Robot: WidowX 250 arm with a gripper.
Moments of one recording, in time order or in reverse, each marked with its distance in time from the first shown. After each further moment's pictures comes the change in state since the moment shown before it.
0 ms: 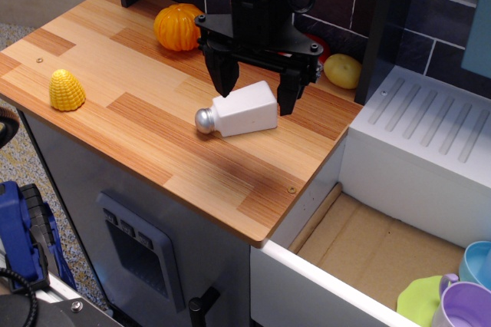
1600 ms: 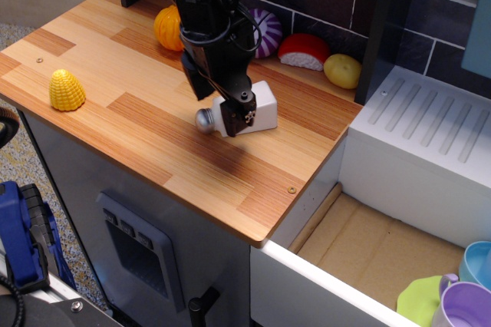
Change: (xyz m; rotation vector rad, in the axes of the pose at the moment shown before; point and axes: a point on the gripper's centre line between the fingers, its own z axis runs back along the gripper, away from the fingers) arm 0.011 0.047 -0.055 -0.004 -0.111 -0.501
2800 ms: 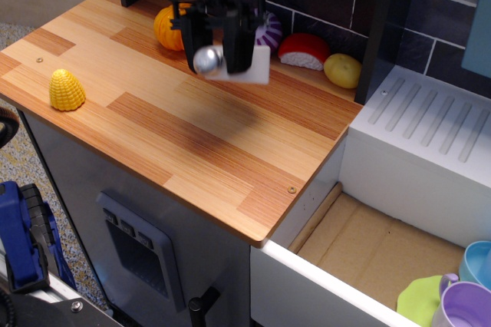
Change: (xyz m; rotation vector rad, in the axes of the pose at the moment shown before) arm 0.012 0.011 0.050 -0.484 0.638 0.558
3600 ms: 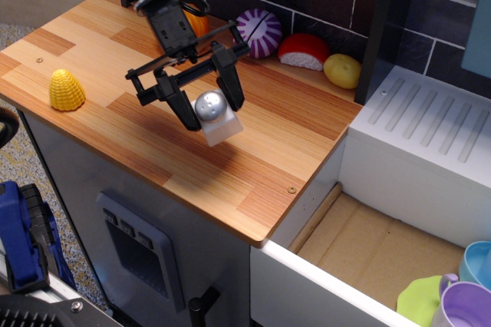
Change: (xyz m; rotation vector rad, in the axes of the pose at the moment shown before) arm -0.032 -0.001 -0.046 -0.406 0.124 0.642
